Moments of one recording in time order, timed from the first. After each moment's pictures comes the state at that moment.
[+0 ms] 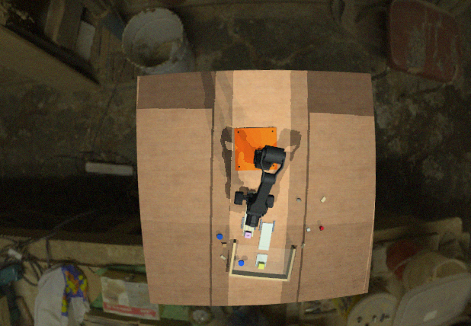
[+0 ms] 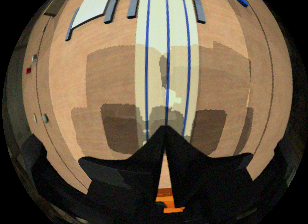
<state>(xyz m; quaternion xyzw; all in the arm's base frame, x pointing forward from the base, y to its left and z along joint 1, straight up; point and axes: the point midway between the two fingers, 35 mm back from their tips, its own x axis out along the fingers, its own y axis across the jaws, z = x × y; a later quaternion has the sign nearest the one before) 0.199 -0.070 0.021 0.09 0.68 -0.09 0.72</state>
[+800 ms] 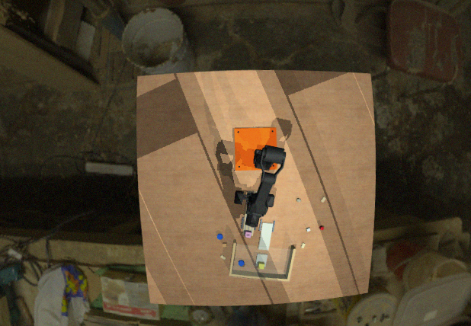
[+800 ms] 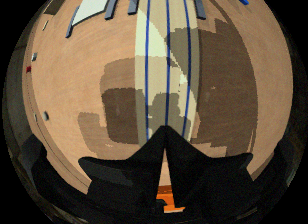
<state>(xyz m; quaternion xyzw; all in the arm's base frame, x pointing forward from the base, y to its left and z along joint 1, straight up) 0.196 -0.069 0.023 0.09 0.69 -0.09 0.72</state>
